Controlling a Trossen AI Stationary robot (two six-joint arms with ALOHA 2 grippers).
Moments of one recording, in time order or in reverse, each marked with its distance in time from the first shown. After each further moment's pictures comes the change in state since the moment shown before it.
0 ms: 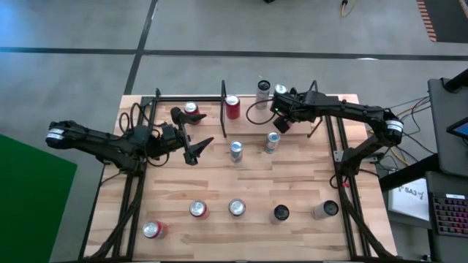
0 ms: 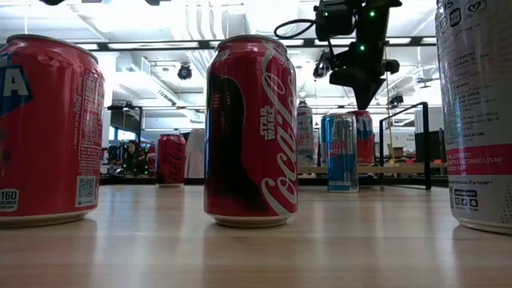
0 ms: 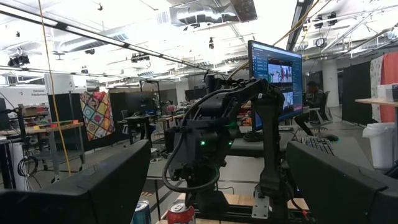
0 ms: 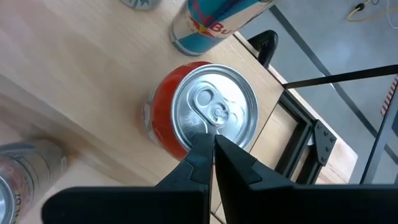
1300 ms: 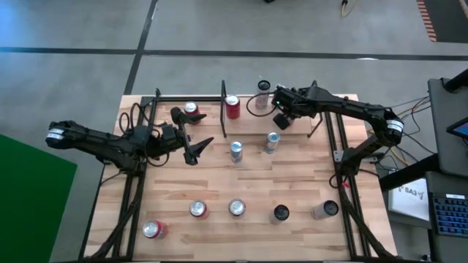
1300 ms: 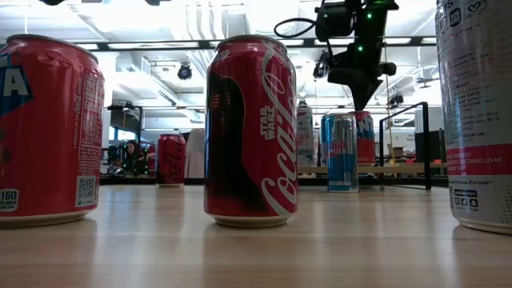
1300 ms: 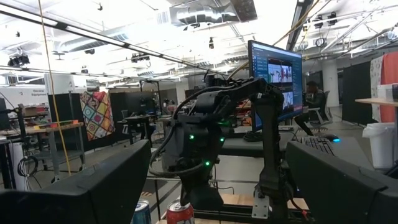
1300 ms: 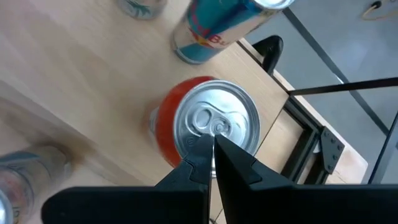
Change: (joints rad) left arm 0.000 0.000 0.000 0.000 0.000 0.000; right arm -0.053 -0.005 0.020 0.032 -0.048 -0.069
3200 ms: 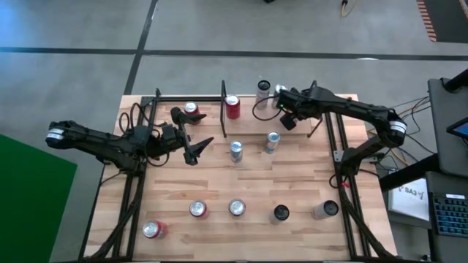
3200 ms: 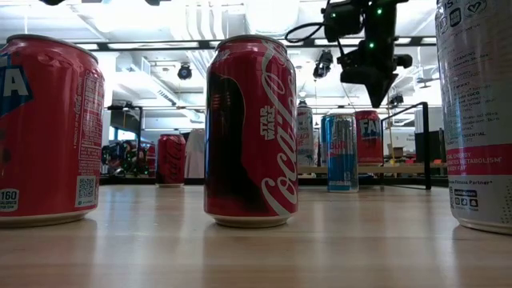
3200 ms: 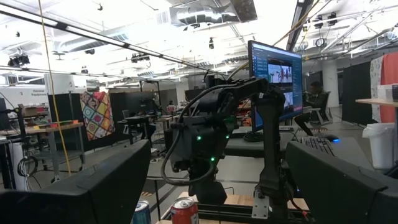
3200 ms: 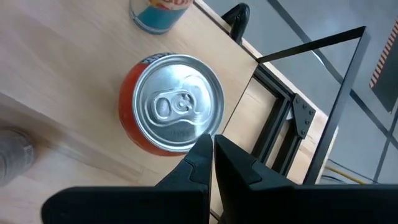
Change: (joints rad) left arm 0.000 0.000 0.000 0.001 0.000 0.000; right arm 0.000 -0.035 -0.009 -0.139 0.062 0.107
